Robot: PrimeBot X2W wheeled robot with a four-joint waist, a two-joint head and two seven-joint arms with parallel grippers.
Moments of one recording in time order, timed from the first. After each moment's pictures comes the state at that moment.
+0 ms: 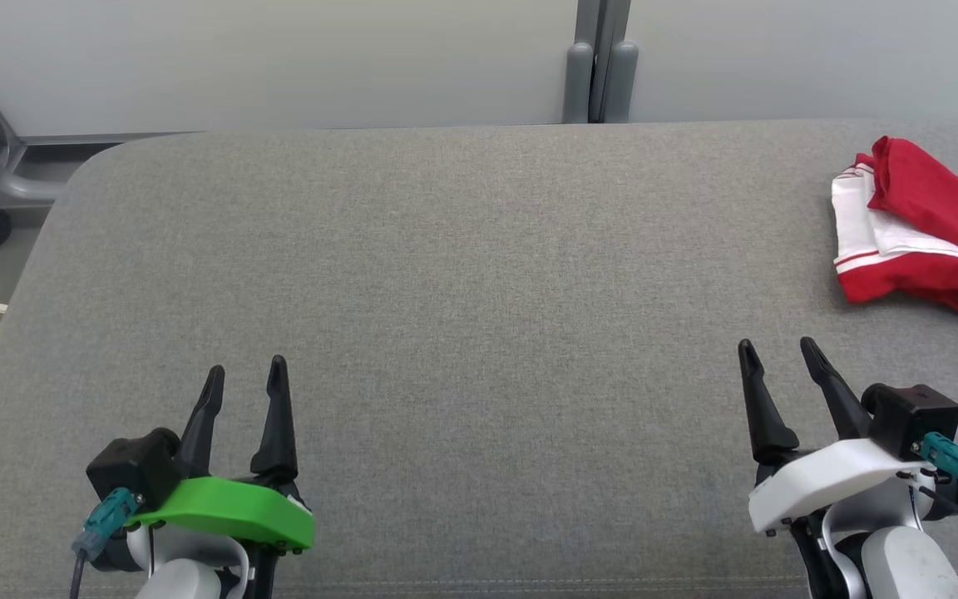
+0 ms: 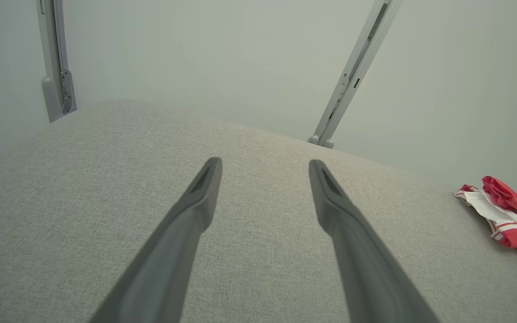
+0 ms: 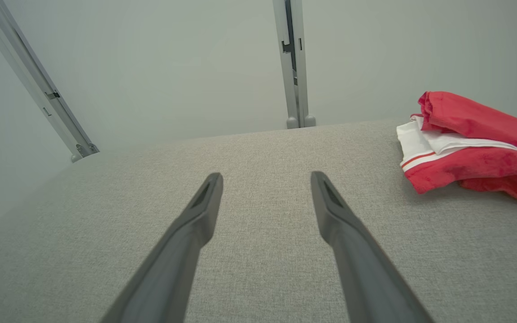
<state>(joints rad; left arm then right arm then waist) -0.14 0.29 -0.42 0.16 -0.73 0.17 -0.26 -0.05 -0.05 0.01 0.05 0.24 0.13 -0.05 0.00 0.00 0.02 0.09</state>
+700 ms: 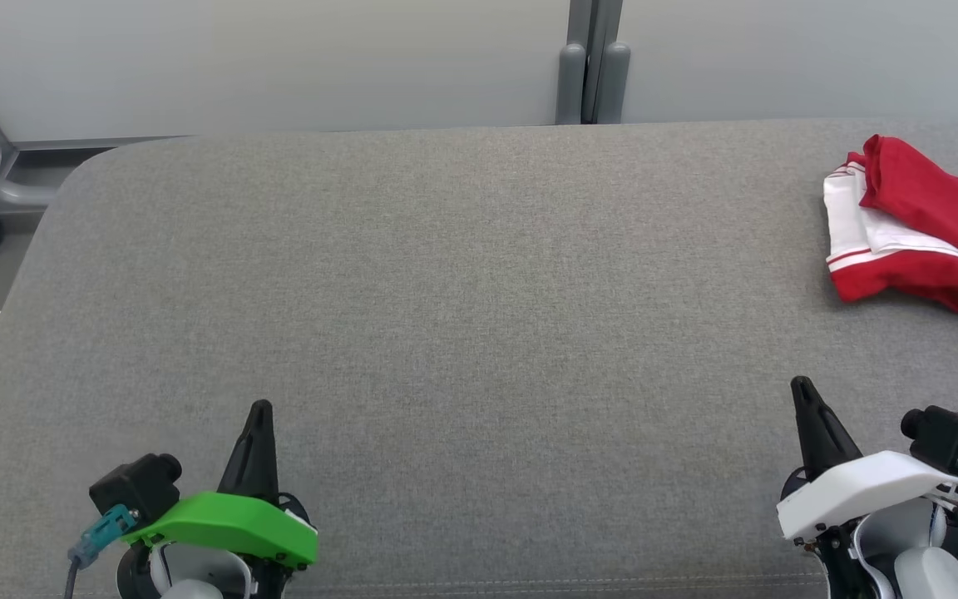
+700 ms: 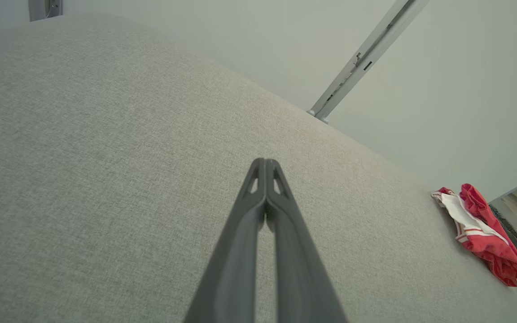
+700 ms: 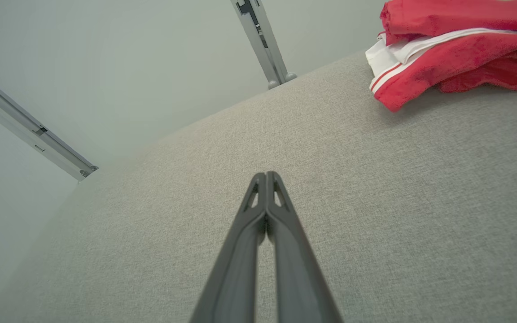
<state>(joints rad) -0.11 0.24 -0.39 0.23 -0.88 0.12 -0.22 -0.03 -0.04 -0.06 0.13 0.46 0.13 0.01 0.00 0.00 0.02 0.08</state>
